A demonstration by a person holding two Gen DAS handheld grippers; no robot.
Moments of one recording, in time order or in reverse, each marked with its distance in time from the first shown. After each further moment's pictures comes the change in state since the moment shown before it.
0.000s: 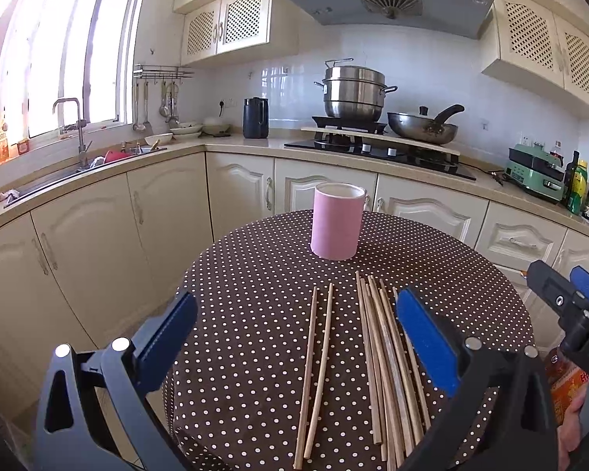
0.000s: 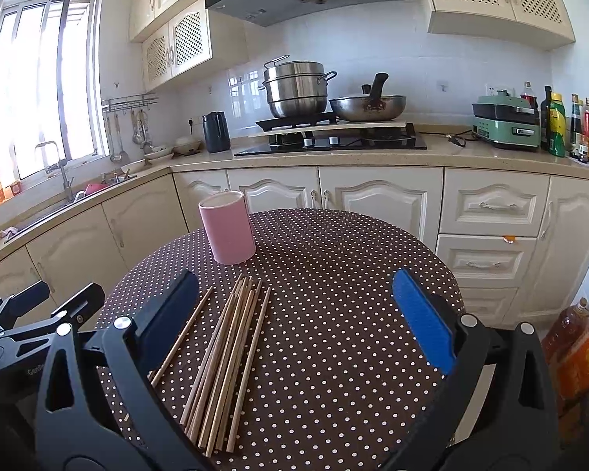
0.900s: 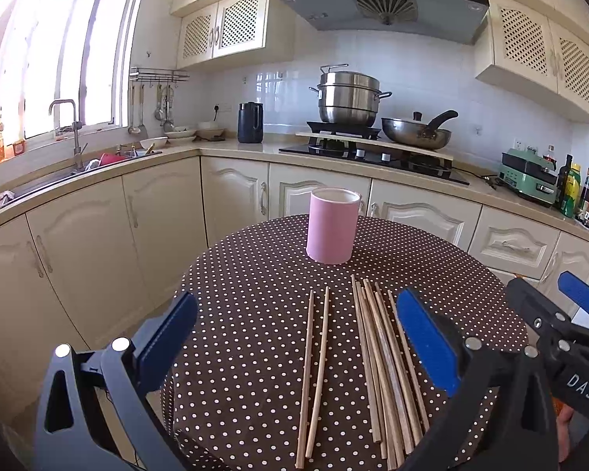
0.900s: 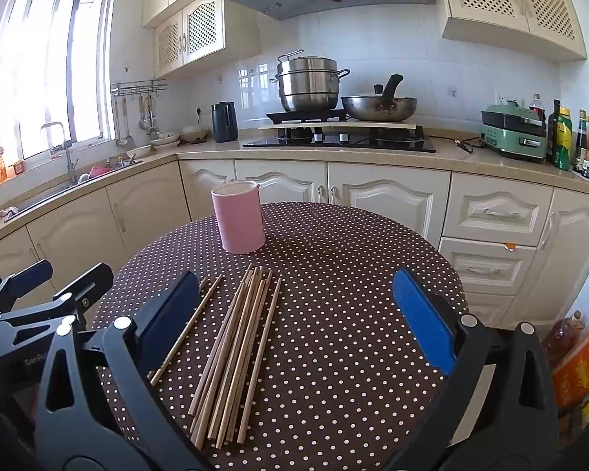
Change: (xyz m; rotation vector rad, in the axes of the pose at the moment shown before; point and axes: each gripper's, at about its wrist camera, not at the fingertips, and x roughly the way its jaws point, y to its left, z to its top) left arm -0.006 0.007 -0.002 -0.003 -0.020 -0.028; right arm -0.002 0.021 -0.006 -0.053 0.023 0.006
